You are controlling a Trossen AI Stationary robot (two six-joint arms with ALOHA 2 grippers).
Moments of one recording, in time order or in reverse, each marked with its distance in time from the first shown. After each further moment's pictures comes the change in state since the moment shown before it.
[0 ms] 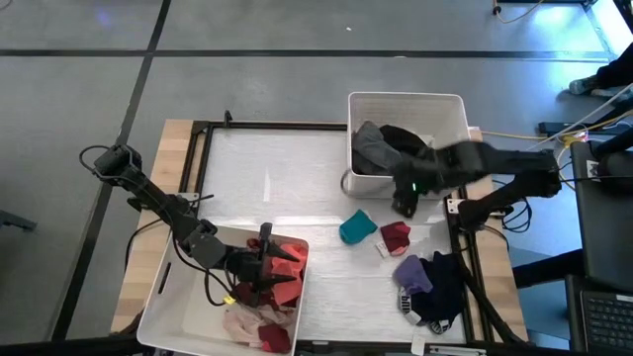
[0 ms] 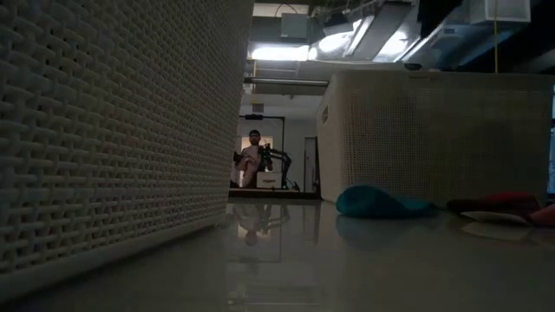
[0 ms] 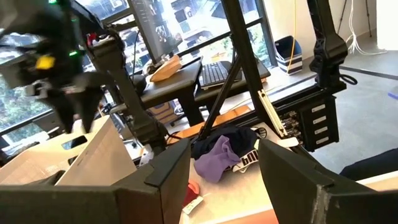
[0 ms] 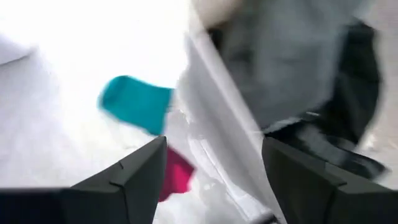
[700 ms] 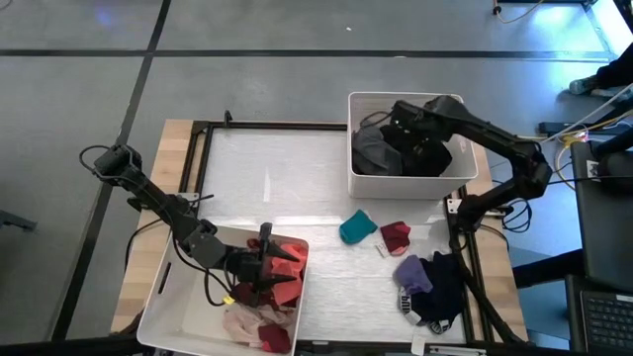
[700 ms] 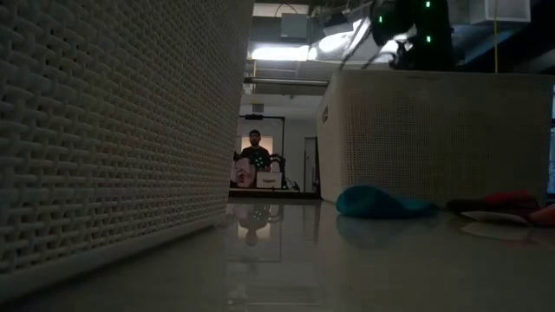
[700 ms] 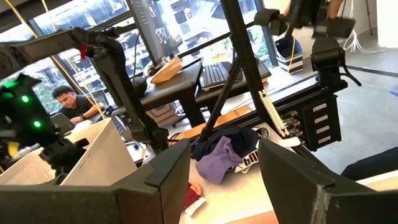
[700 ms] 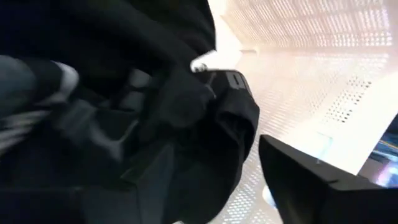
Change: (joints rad) left arm 0.000 0.000 0.000 0.004 0.000 0.019; right arm -0.674 0.080 -0.219 -0.046 0.175 -0.289
